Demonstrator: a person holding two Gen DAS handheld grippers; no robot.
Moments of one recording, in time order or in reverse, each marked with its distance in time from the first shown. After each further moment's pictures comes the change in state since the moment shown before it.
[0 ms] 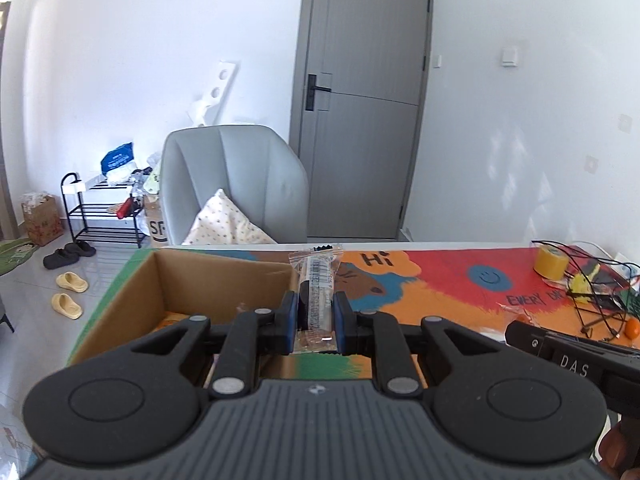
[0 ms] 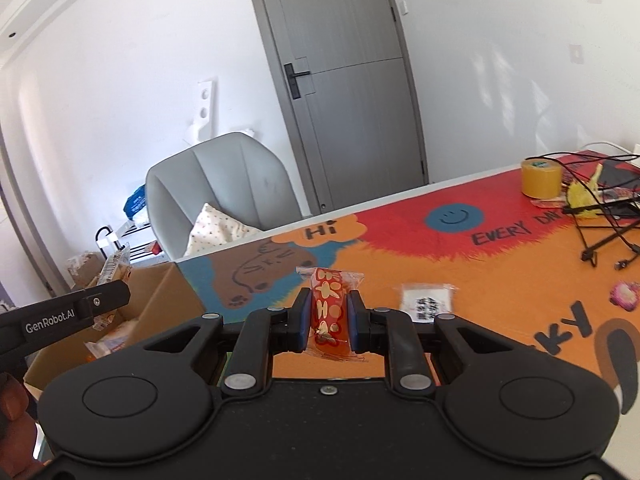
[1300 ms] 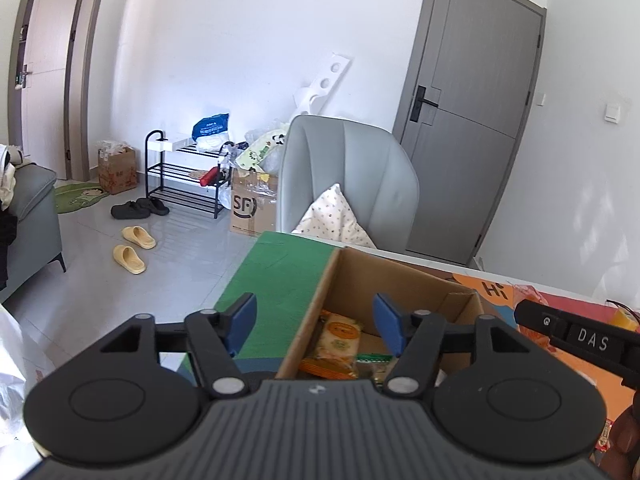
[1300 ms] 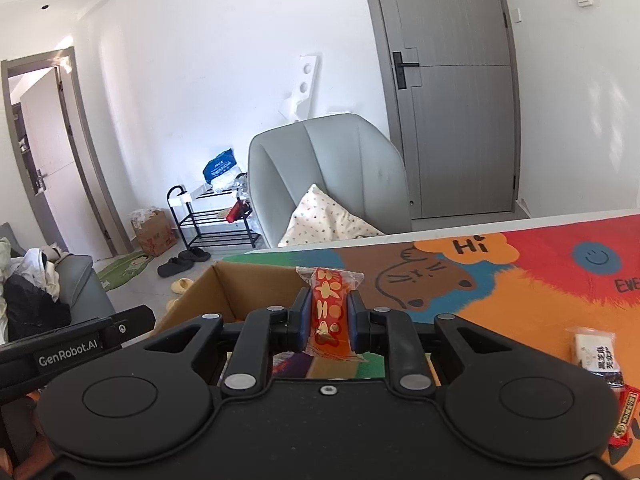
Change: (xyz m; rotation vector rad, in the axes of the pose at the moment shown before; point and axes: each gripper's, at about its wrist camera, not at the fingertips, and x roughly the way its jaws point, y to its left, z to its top) left arm -0.009 0.128 0.002 -0.218 0.005 0.195; right arm 0.041 0.134 0.013 -0.175 0.049 0.200
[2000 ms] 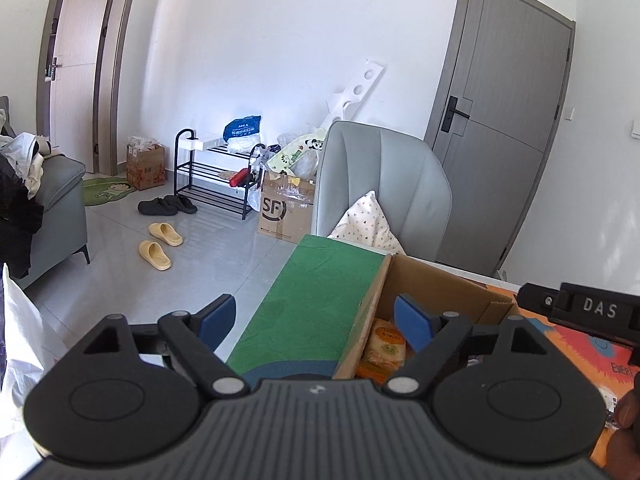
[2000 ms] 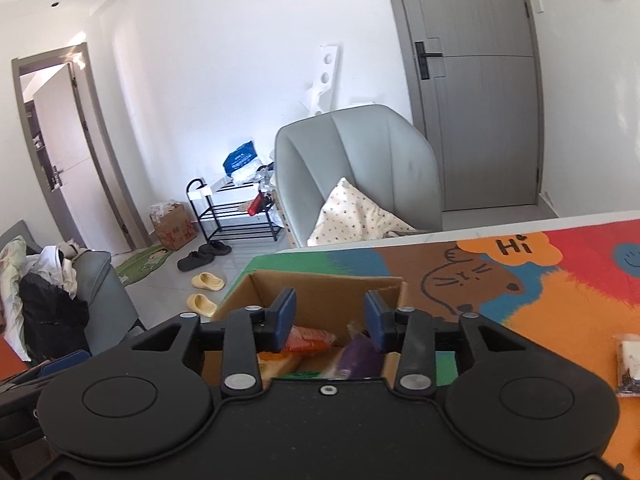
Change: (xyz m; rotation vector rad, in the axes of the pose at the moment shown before) left arm 0.000 0.024 0.000 -0.045 -0.015 0.066; right arm 0.020 0.025 0.009 0.012 0.026 0.046
